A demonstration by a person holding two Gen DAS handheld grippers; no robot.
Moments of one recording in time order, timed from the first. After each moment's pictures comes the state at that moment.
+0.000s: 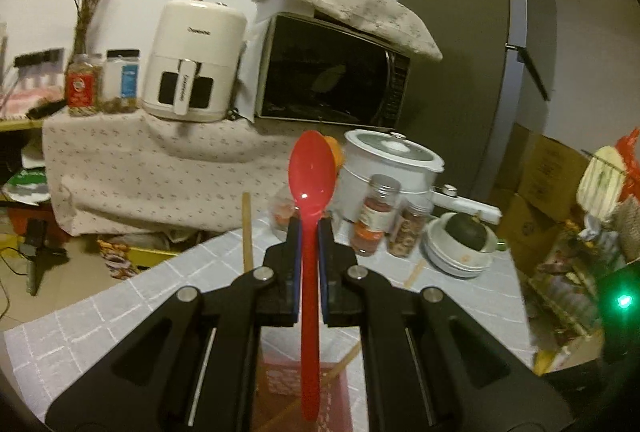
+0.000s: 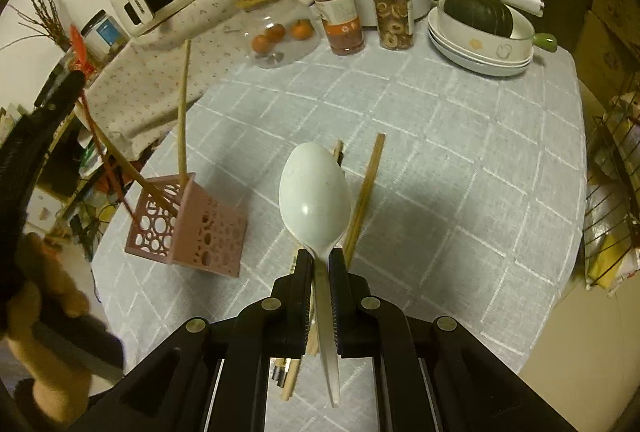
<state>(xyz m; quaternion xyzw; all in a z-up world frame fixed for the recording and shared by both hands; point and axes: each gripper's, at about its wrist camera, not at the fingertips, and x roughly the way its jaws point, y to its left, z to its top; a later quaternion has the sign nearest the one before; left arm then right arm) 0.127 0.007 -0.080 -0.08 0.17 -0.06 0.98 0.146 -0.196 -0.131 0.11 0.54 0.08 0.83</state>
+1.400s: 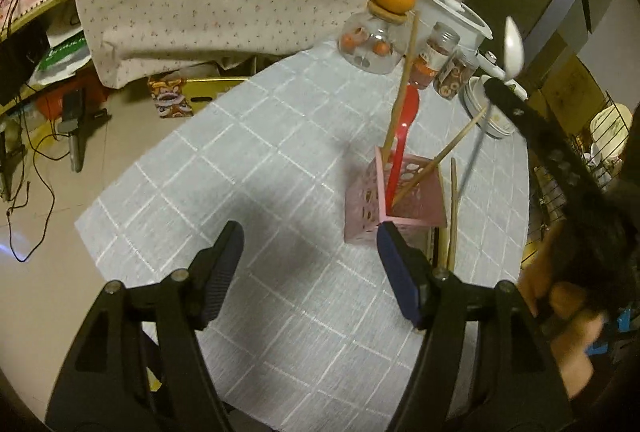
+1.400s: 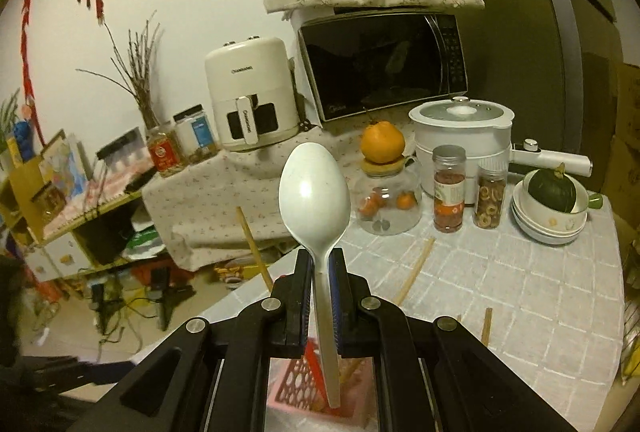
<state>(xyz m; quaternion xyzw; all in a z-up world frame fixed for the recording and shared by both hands) 0.086 0.116 -0.092 -0.10 0.50 -0.06 0.86 0.146 -0.065 -0.060 0.09 0.26 0.11 0.95</state>
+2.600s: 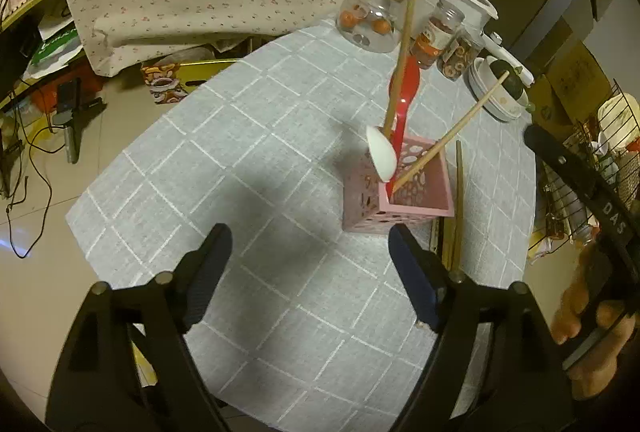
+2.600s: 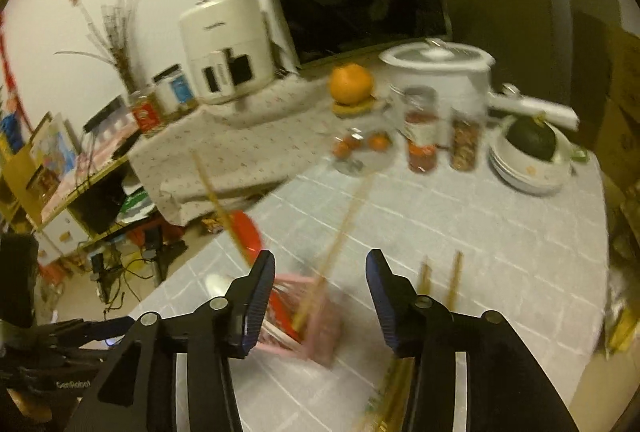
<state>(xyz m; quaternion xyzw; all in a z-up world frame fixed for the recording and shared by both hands) 0.094 0.099 -0.105 -0.09 0.52 -0.06 0.84 0.135 -0.134 -0.066 0.11 0.38 0.11 0.91</state>
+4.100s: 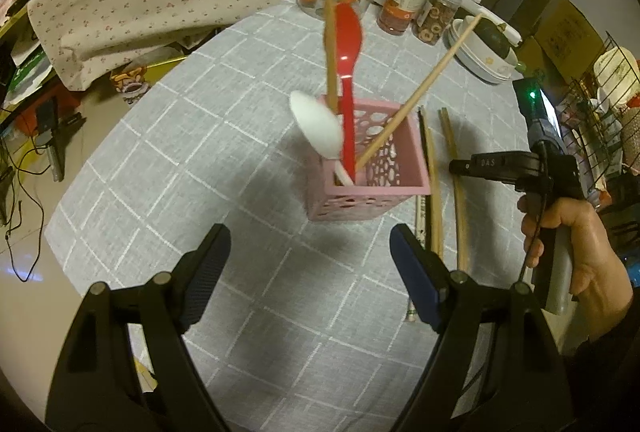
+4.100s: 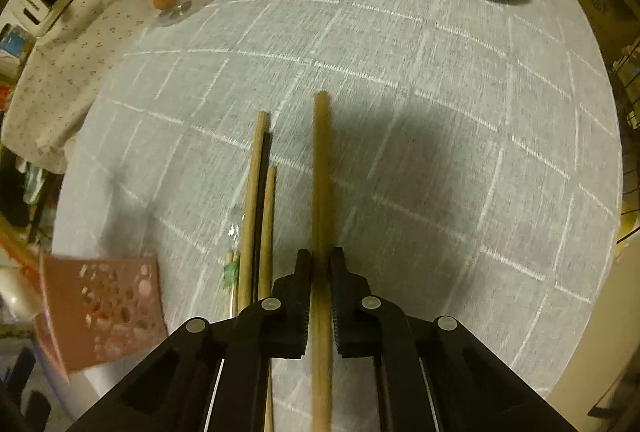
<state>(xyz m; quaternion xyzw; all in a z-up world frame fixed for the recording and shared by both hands) 0.096 0.052 -0.122 -0.04 0.54 -0.10 0.84 0.206 -0.218 -0.217 0.13 0.63 0.01 0.76</state>
